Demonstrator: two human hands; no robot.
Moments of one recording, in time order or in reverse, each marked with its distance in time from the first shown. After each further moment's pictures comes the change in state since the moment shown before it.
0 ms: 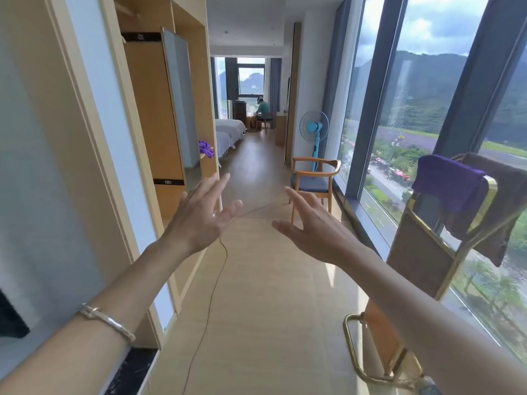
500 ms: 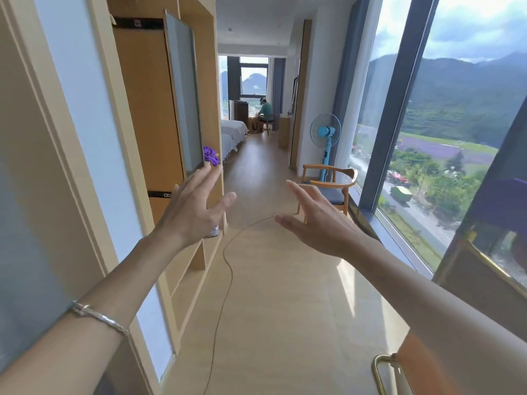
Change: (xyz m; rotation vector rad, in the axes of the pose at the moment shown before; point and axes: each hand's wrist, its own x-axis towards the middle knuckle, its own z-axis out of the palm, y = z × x) left_hand 0.216 -0.175 0.006 0.024 0.054 -0.006; right_hand 0.263 0.028 0.069 -0.089 0.023 -0.003
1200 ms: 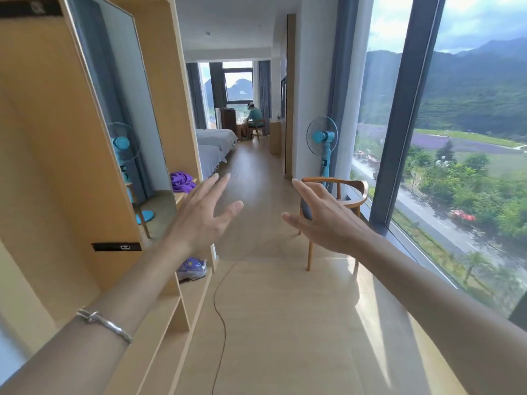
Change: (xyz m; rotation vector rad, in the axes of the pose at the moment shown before) left_hand 0.375 -0.107 0.180 0.022 -0.043 0.047; right_hand 0.354 0.226 0.062 -0.013 0.060 0.067
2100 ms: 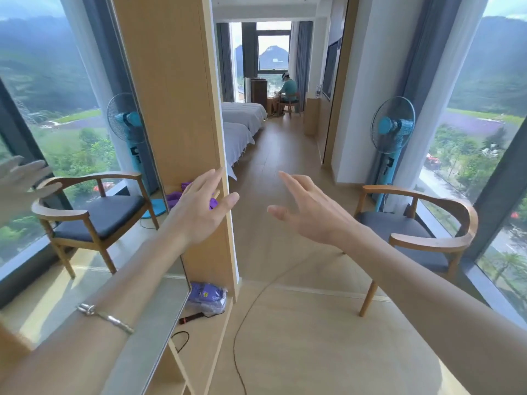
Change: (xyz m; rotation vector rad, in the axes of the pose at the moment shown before) left_hand 0.446 -0.370 0.133 -0.096 -0.006 -0.119; right_hand 0.556 0.080 0.245 0.124 -0.188 -0.066
